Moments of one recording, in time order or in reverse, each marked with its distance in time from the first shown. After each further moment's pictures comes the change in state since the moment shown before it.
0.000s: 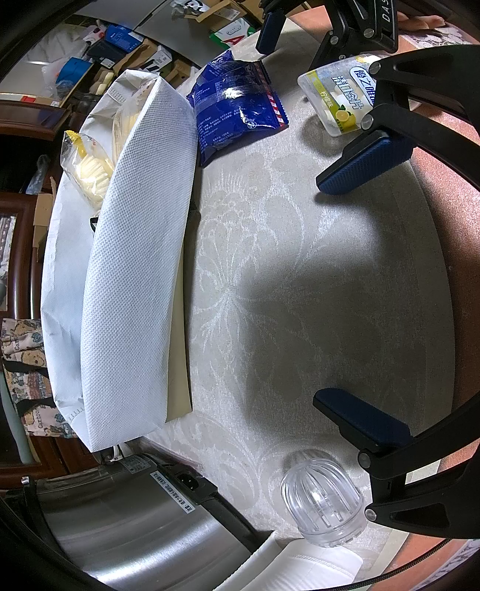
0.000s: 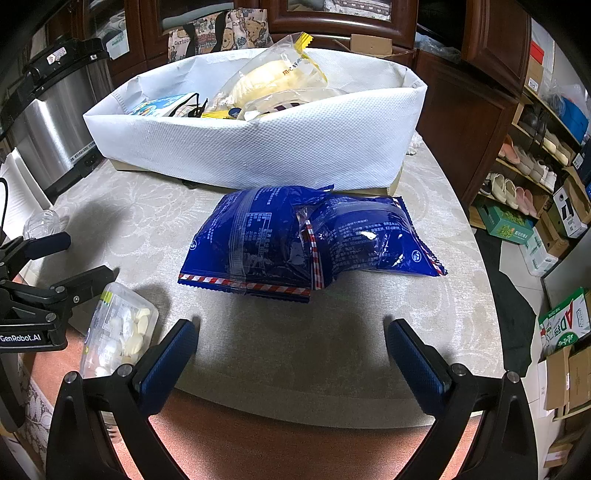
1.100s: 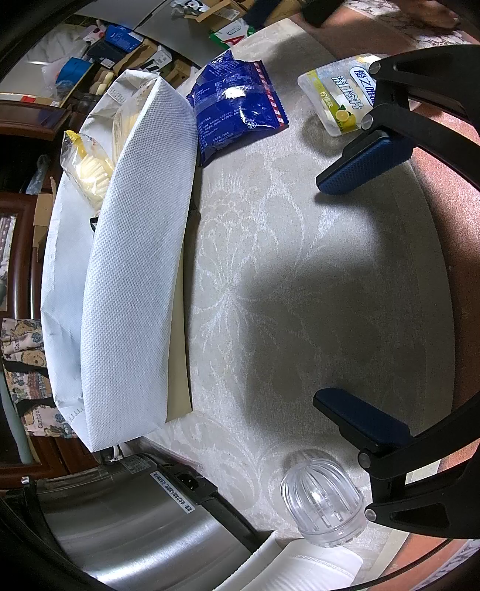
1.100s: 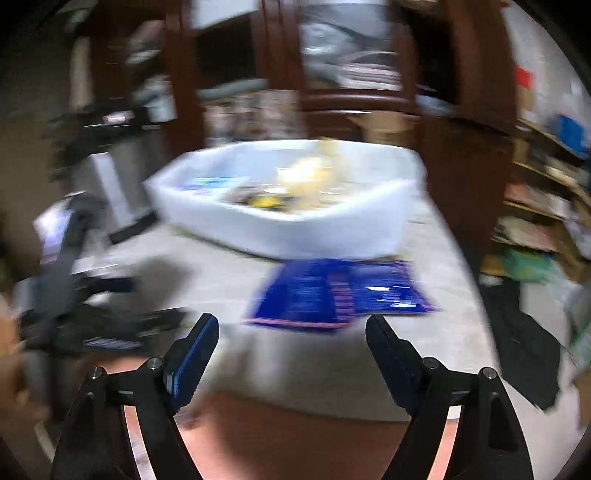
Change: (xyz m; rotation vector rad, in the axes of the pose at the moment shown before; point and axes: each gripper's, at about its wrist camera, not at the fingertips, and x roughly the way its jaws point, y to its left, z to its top) left arm 0.000 0.000 0.000 0.000 0.000 0.000; right arm -0.059 0.009 -0.013 -0.043 -0.298 0.214
